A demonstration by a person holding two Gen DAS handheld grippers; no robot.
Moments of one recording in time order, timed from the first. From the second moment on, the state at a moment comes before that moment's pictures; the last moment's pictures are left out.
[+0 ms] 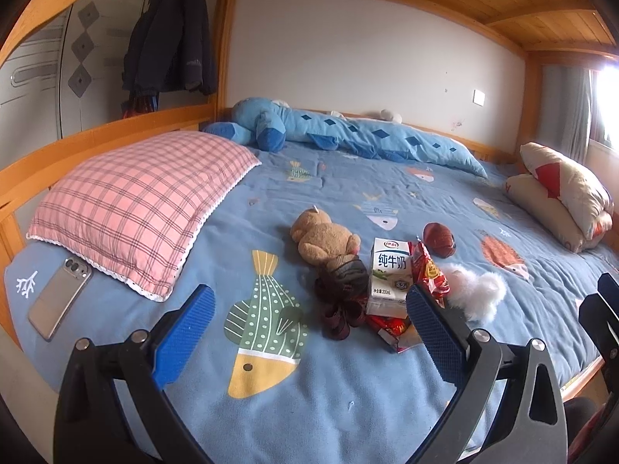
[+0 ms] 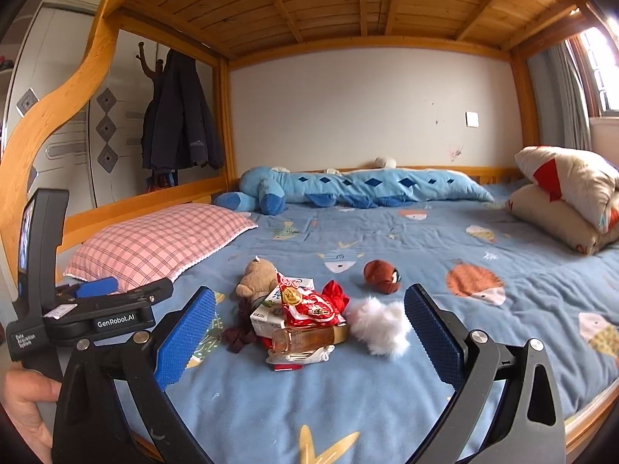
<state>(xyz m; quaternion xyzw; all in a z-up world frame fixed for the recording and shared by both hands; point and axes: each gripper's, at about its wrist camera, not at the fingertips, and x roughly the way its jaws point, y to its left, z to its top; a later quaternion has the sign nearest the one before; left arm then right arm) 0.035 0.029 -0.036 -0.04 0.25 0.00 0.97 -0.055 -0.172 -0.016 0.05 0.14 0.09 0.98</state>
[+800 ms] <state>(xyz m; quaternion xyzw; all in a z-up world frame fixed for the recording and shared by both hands) 0.105 0.024 -0.060 -0.03 0.33 -0.04 0.94 0.020 -0.146 -0.024 0.04 0.21 0.12 0.97</state>
